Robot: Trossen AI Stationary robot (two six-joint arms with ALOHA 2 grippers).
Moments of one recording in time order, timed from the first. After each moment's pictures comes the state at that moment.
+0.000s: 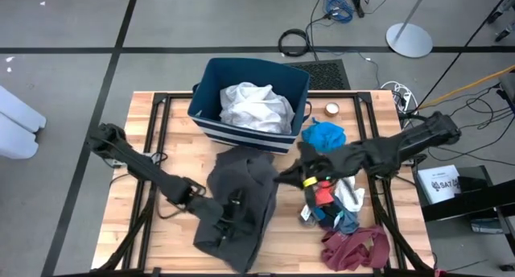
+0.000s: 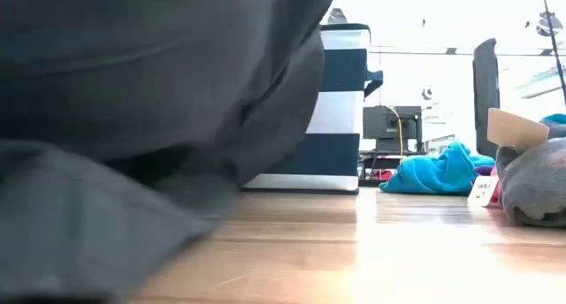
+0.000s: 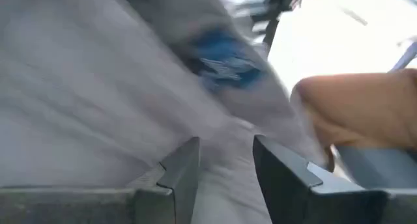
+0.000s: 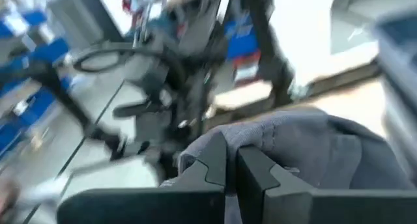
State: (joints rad) left arm -0.55 1.53 1.08 0.00 -0.15 -0.12; right arm 0.36 1.29 1.25 -0.18 0.26 0.48
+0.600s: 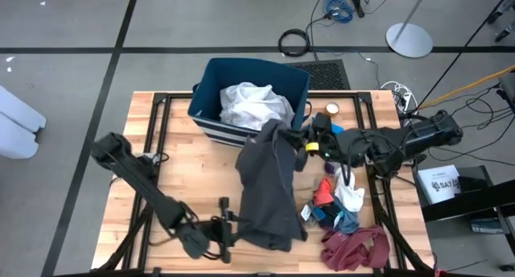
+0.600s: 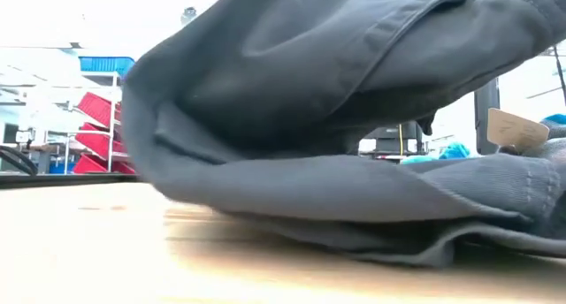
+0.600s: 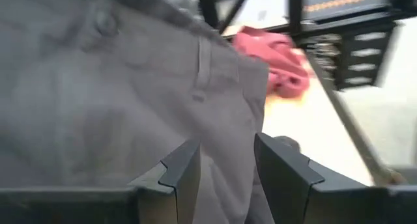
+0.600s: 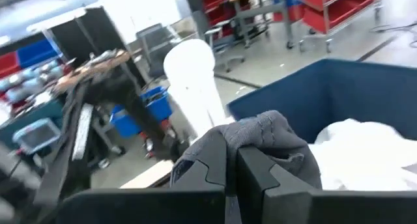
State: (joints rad) left arm -0.75 1.69 1.08 0.17 -0.81 -0.12; right arm 0.29 1.28 1.32 -0.18 0.72 0.51
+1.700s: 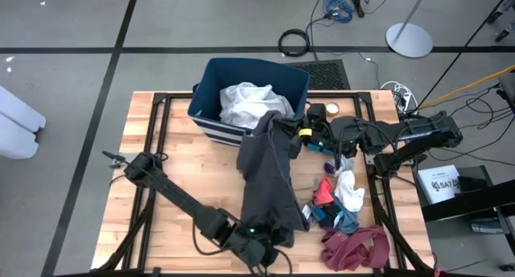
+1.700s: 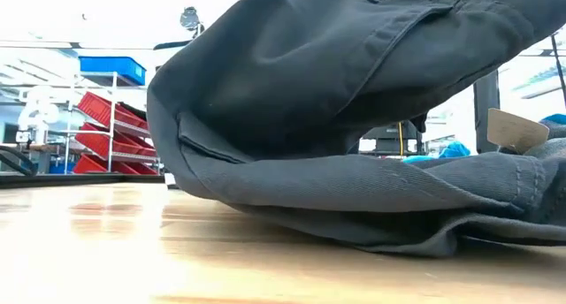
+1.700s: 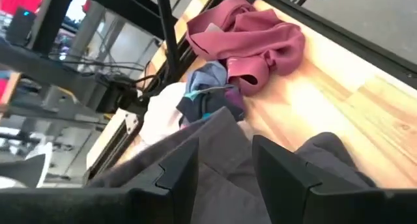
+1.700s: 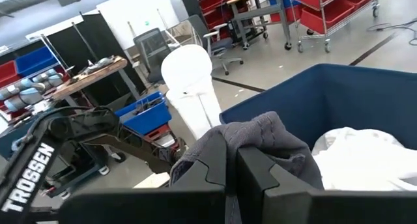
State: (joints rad) left arm -0.59 2.04 1.77 -0.34 -0.53 0.56; right arm 0.18 1.29 1.32 -0.14 0.62 0.51
